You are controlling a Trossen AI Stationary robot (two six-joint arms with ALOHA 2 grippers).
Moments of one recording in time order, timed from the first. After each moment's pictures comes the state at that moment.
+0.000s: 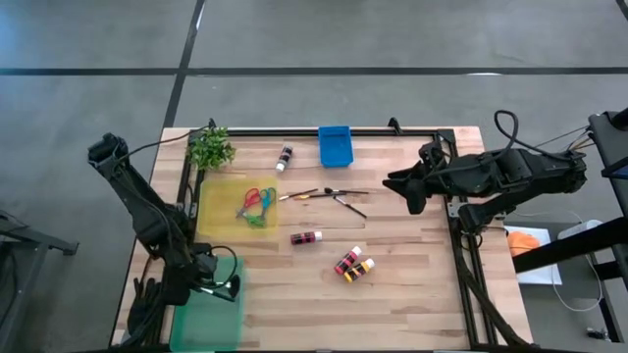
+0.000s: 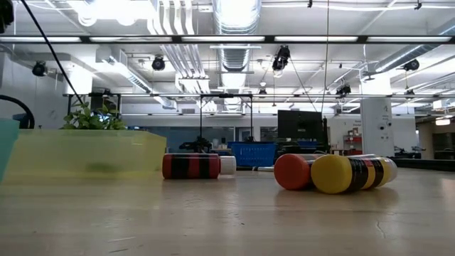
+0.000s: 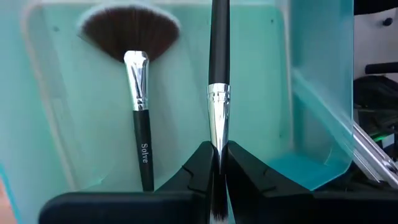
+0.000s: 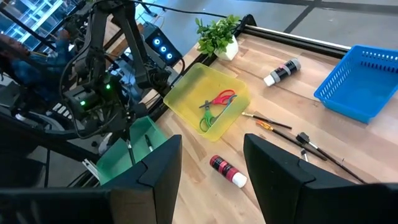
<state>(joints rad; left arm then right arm) -0.92 0.94 0.58 -0.71 0.19 -0.87 0.26 1.07 1.40 -0.83 0.47 0.93</state>
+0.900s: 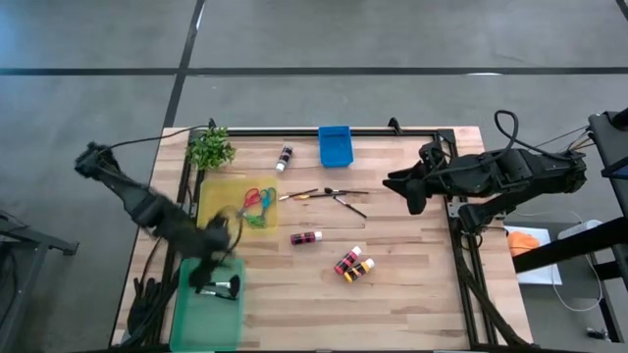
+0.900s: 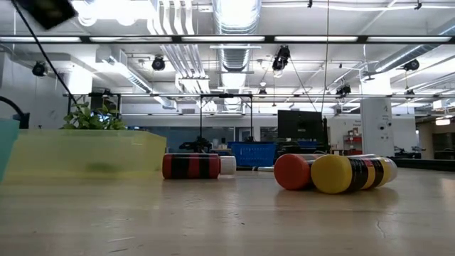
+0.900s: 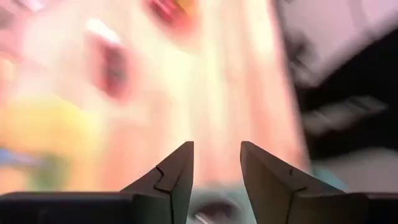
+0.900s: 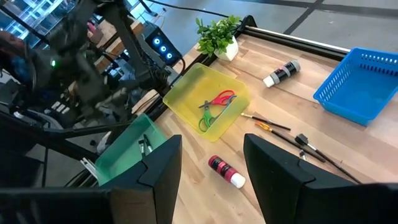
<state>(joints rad) -0.55 0.96 0.93 -0.82 -0.14 -0.54 0.25 1.07 1.40 -0.83 0.47 0.92</state>
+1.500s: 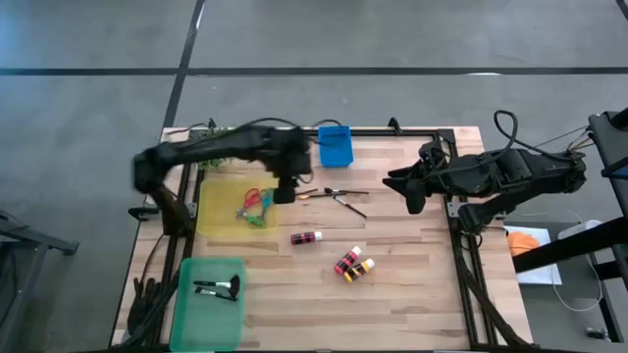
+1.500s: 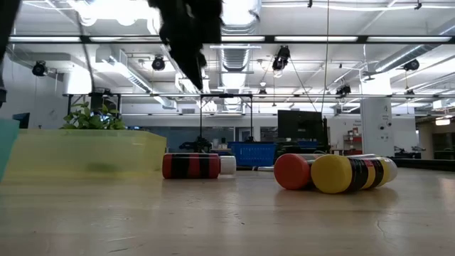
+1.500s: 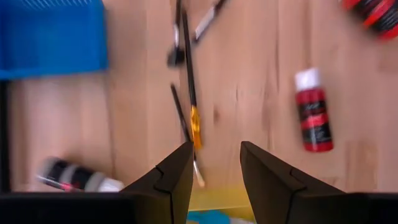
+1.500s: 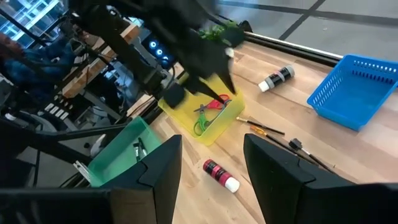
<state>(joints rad) 0.29 1.78 1.60 -1.08 0.10 0.30 0.26 1.07 1.40 -0.83 0.50 0.90</state>
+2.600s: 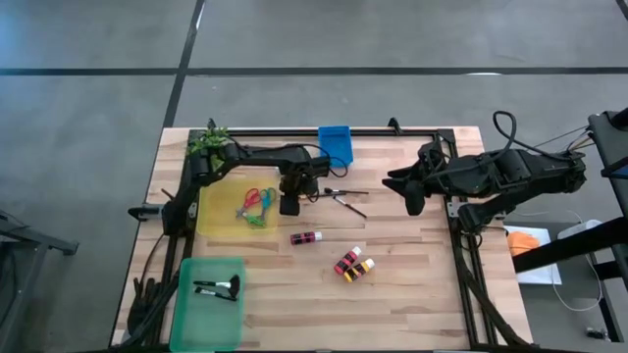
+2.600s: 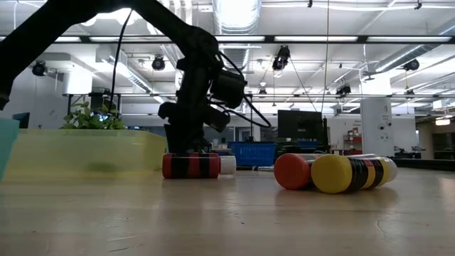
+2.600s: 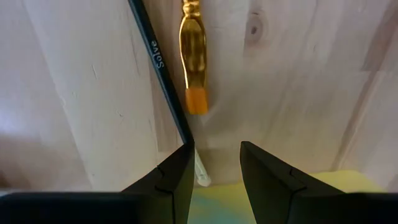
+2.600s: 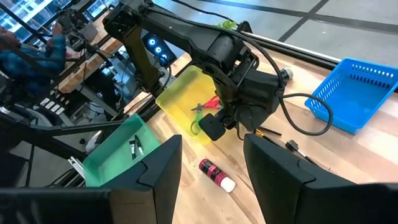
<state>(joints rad) 0.32 2.18 1.60 -1.19 0.05 0.31 0.26 1.07 1.39 -0.83 0.50 0.87</state>
